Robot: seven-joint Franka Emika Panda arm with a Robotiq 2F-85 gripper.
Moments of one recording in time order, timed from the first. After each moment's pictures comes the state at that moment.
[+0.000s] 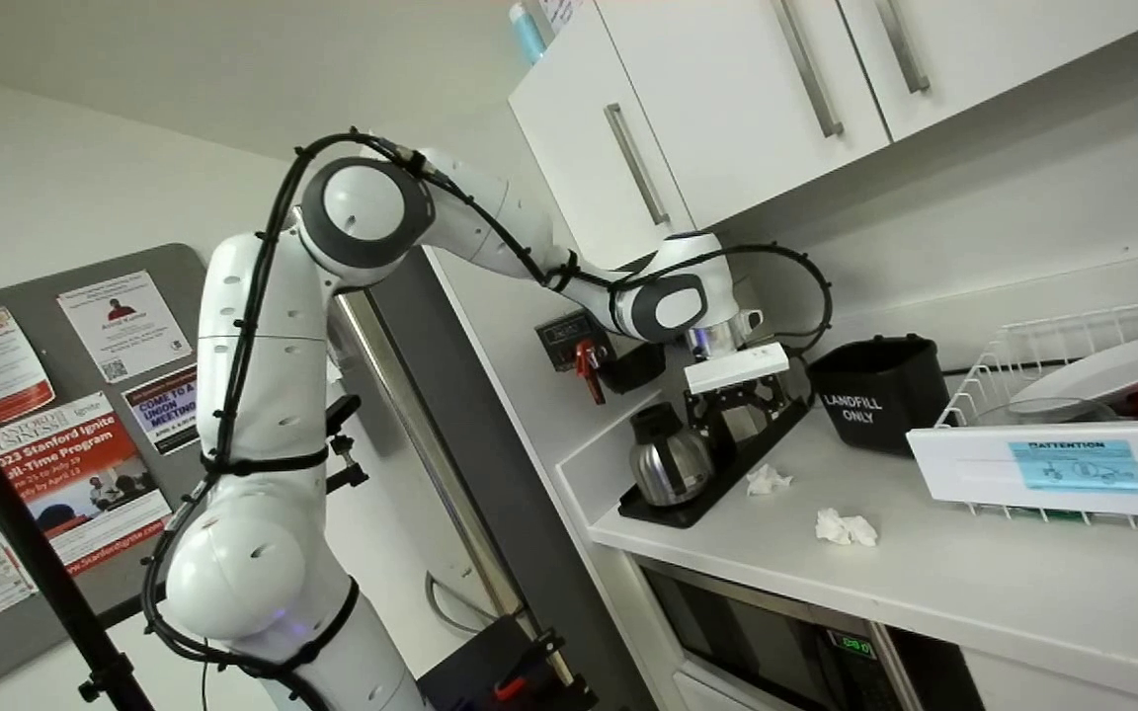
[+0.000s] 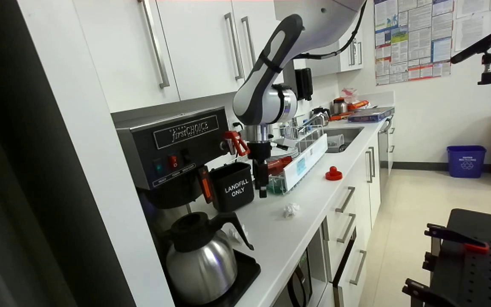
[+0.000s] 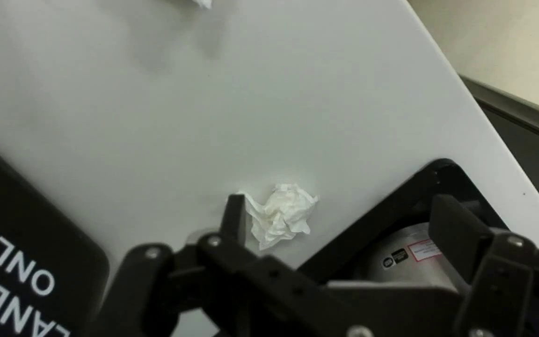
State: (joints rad) arm -0.04 0.47 0.07 -1.94 0.24 2.41 -1.09
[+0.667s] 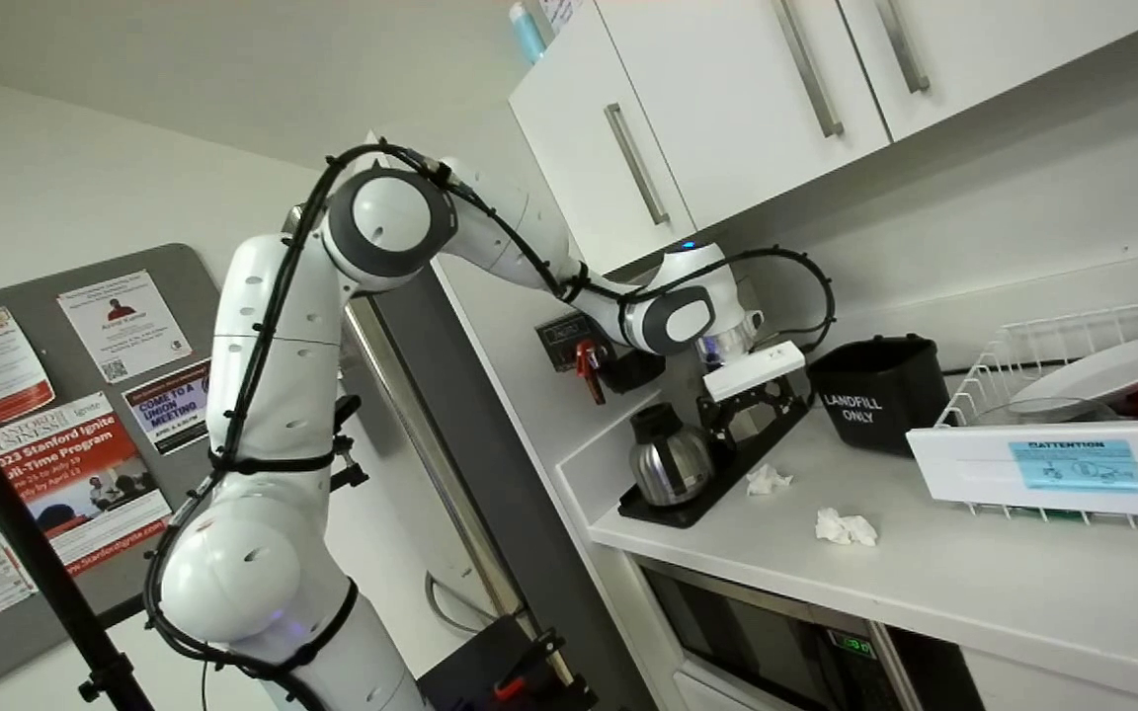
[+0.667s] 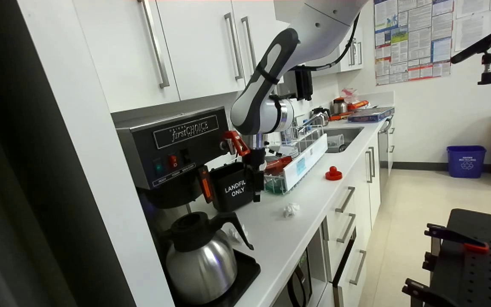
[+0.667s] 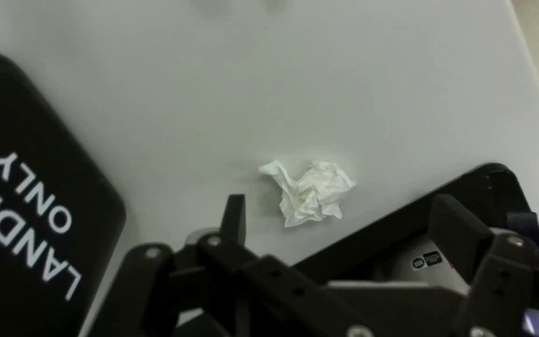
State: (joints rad) arm -0.08 0.54 0.12 -1.90 0.21 2.54 -1.22
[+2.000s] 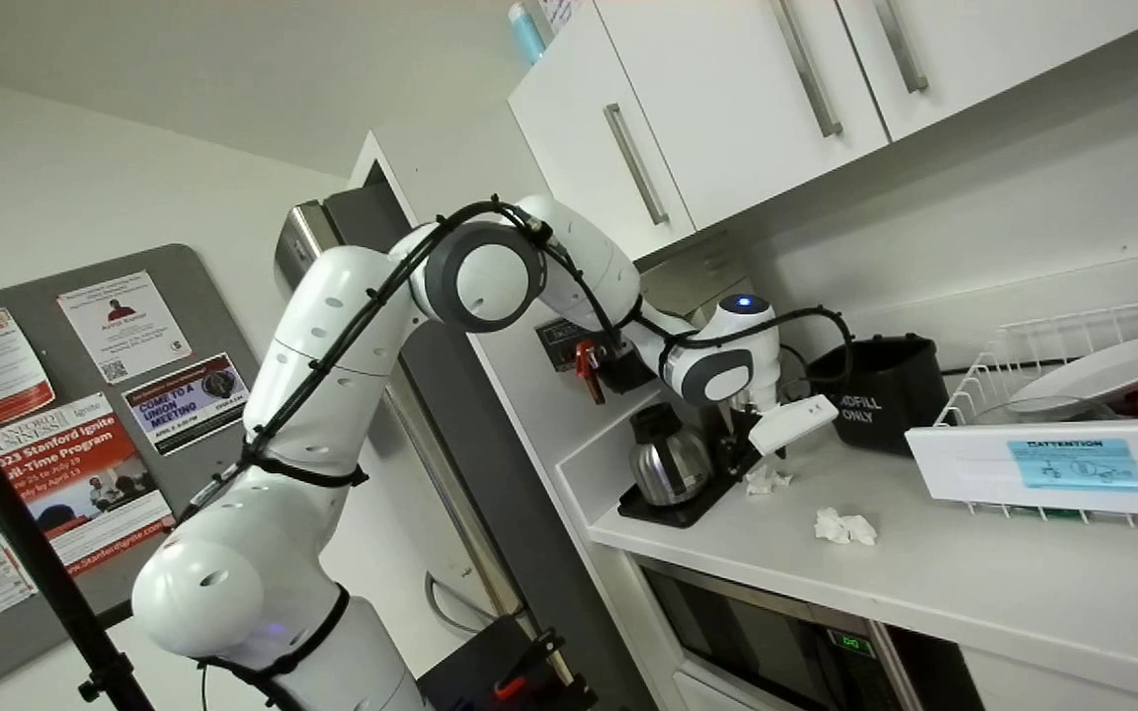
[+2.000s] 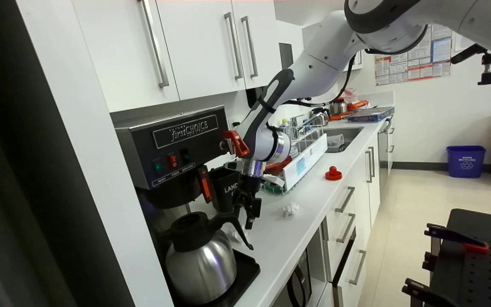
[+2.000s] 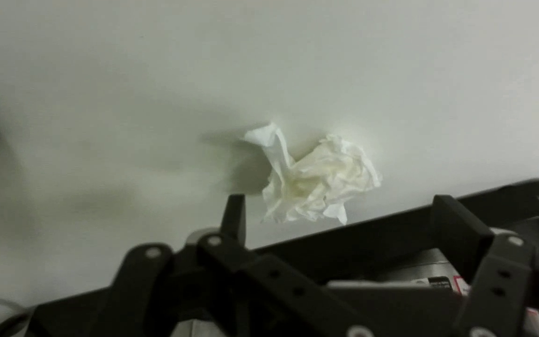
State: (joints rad) arm -0.33 0.84 0.42 -1.75 0.26 2.60 -1.59
